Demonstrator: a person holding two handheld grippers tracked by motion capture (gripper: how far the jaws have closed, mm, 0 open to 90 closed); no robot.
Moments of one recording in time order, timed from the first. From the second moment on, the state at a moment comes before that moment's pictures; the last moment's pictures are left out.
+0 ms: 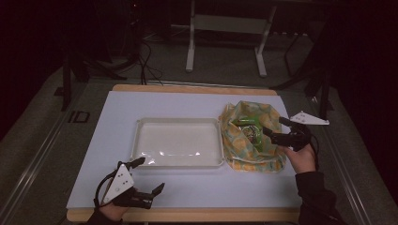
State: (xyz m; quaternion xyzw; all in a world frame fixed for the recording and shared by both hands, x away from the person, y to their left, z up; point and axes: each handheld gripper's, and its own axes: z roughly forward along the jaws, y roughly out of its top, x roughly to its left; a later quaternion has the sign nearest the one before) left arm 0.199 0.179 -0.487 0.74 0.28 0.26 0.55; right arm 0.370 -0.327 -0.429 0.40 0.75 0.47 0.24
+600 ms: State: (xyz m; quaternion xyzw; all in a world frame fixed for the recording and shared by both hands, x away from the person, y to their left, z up) left arm 0.199 0.178 -0.487 0.75 0.28 0.25 0.55; right arm 0.392 -0.330 -0.446 0.45 0.76 0.43 0.21
